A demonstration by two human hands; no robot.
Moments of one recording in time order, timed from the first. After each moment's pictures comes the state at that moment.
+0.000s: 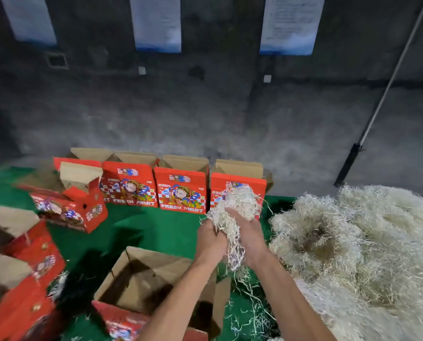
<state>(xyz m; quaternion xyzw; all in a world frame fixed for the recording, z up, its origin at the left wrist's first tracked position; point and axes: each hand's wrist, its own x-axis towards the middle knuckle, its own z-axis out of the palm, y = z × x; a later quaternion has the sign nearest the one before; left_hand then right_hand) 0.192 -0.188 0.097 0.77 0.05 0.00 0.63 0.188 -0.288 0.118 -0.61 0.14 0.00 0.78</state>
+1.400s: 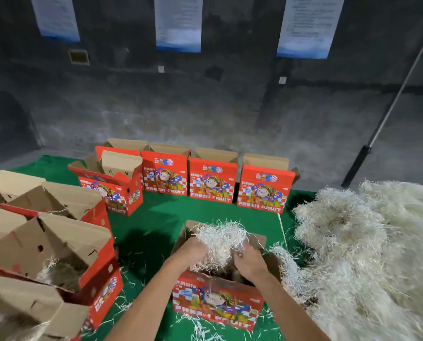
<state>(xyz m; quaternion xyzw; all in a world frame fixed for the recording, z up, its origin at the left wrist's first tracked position) 0.148 0.039 0.039 0.91 0.01 -0.18 0.38 0.127 -0.152 0.013 -0.94 0.10 0.07 0.31</state>
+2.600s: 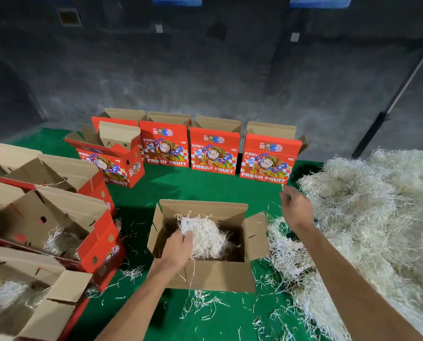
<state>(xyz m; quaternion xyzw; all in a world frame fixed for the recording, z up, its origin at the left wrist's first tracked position) 0.108 0.056 -0.041 0.89 0.08 -0.05 0.44 0.149 -0.269 0.051 -0.94 0.08 -0.17 0.27</state>
